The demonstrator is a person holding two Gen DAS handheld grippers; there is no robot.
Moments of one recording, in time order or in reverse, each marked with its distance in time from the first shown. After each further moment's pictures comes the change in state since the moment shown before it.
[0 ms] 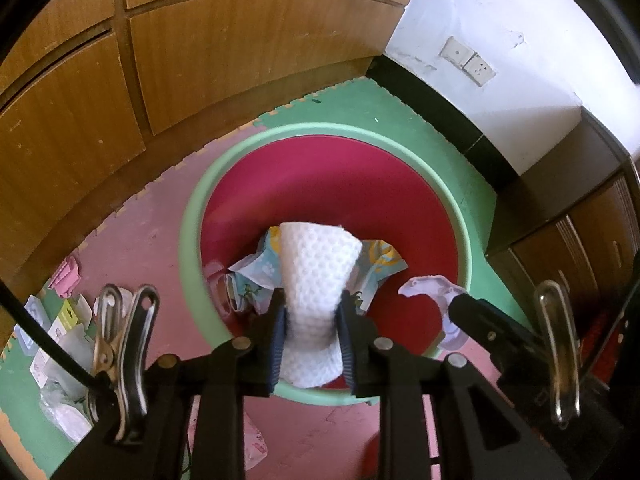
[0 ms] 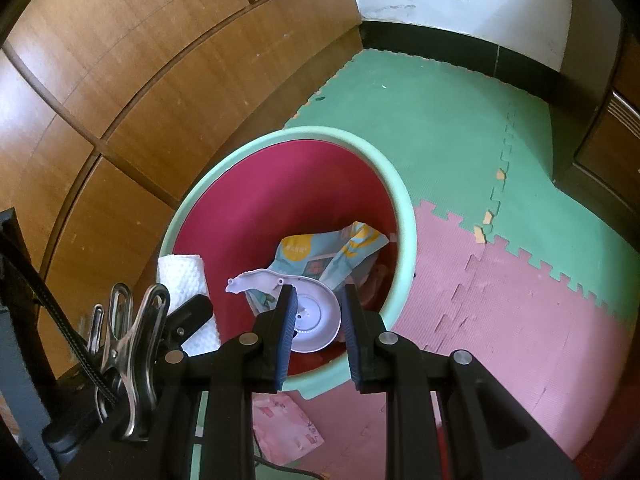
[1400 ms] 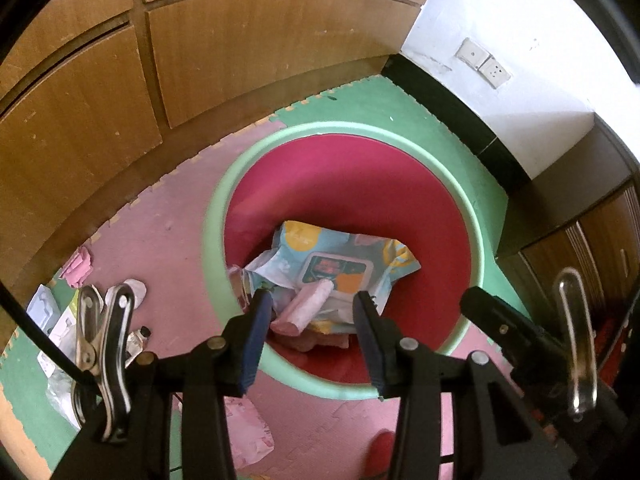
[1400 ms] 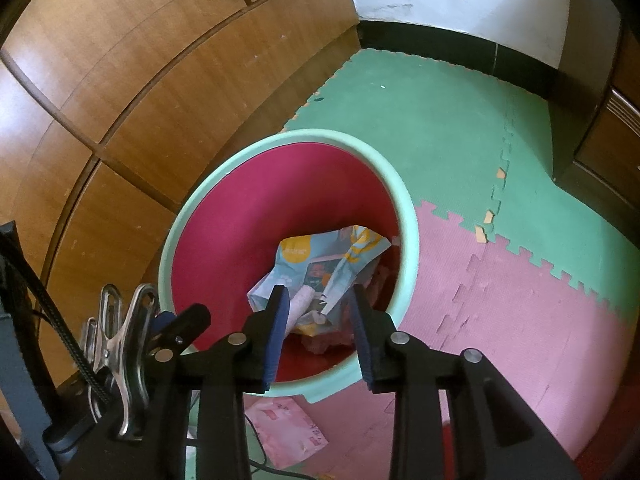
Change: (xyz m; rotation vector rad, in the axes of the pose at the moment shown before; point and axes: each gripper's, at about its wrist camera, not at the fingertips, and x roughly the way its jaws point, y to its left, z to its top) left arm -0.005 0.013 0.000 -0.027 0.021 0.036; right arm 0.001 0.001 0.005 0.012 0.001 0.014
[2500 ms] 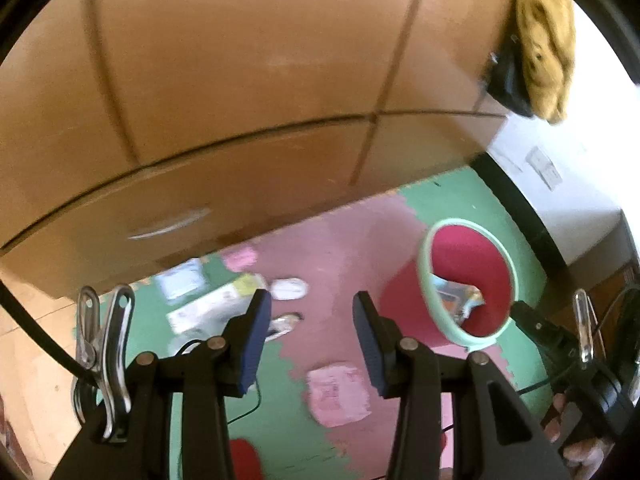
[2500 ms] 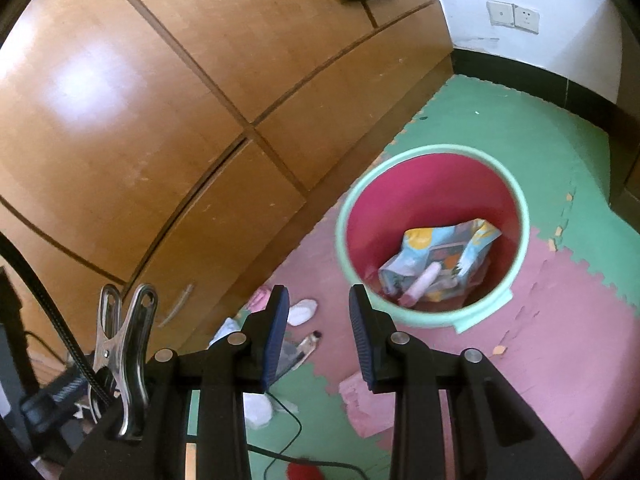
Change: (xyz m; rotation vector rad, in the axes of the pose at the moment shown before) left arm -0.245 0.174 -0.075 -0.254 -0.214 0.227; right arm -0.095 0.106 -0.063 -0.107 -0.053 0.275
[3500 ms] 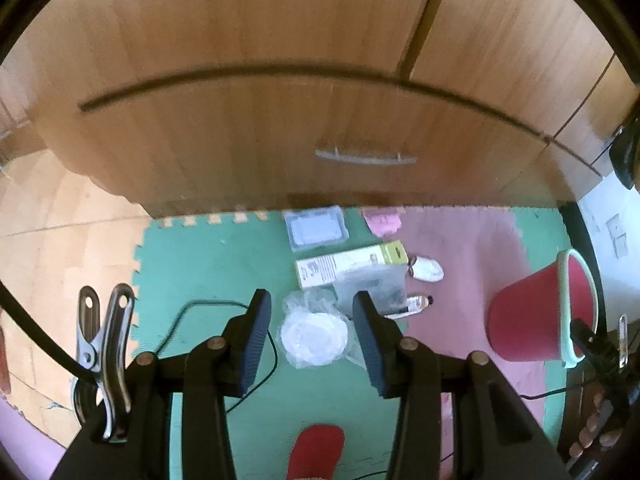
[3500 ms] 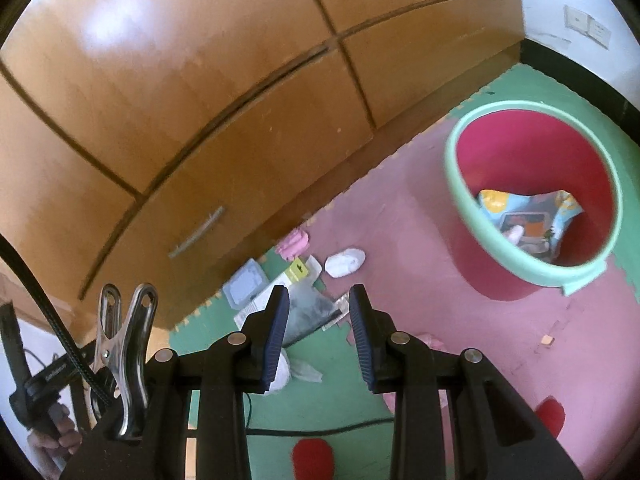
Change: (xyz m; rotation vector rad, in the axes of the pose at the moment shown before) left arm 0.049 0.230 -0.078 -0.297 0.093 0.154; right arm 0.087 0.086 -0.067 -0.232 0.164 0.022
